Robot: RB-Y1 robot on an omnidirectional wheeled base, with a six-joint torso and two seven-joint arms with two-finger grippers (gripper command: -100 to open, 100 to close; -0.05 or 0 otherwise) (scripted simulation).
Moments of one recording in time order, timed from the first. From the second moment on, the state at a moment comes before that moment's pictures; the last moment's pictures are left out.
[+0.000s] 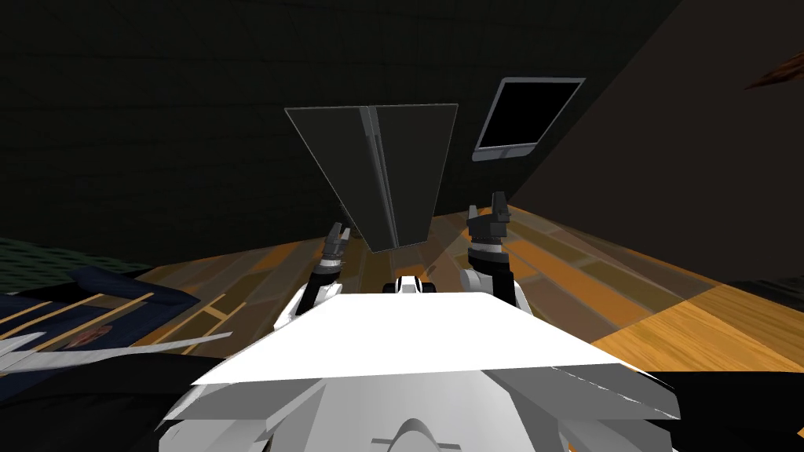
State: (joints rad) left arm 0.52 0.41 0.05 -2.11 0.07 -0.56 -0.02; right arm 0.48 0.05 0.00 -2.37 0.12 -0.40 -0.10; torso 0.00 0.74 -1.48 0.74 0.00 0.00
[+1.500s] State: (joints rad) left arm 0.53 0.82 0.15 -1.90 0.23 -0.64 0.13; right arm 0.48 0.05 0.00 -2.37 0.12 -0.40 -0.10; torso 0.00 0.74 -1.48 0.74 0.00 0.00
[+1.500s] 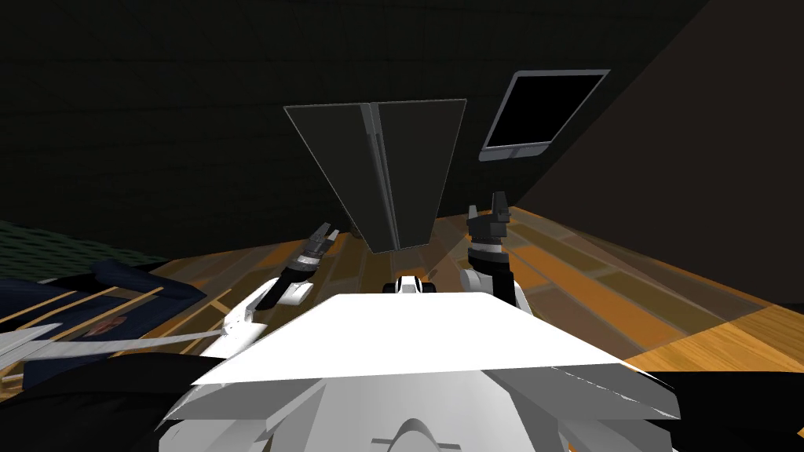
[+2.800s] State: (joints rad) left arm 0.54 1.17 0.23 -1.74 0.36 -0.69 0.26; right arm 0.48 0.05 0.00 -2.37 0.12 -0.40 -0.10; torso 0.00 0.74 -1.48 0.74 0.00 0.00
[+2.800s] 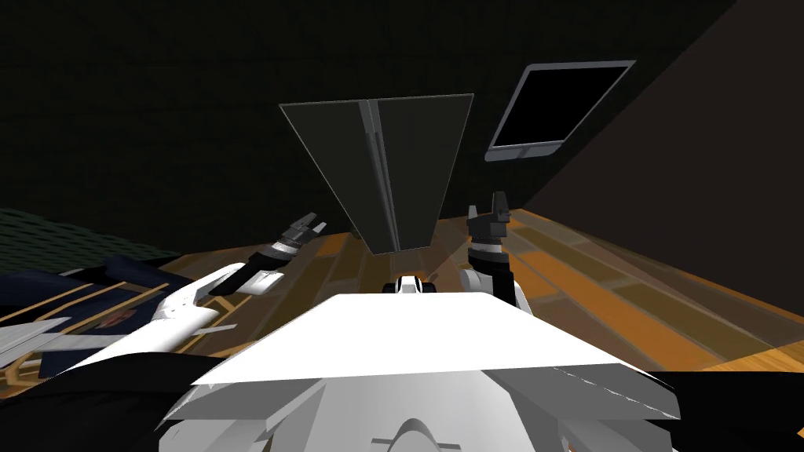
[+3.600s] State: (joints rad) left arm 0.55 1.39 0.27 -1.63 0.43 -0.72 0.35; right arm 0.48 0.05 0.00 -2.37 0.12 -0.40 -0.10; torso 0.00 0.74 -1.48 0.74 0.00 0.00
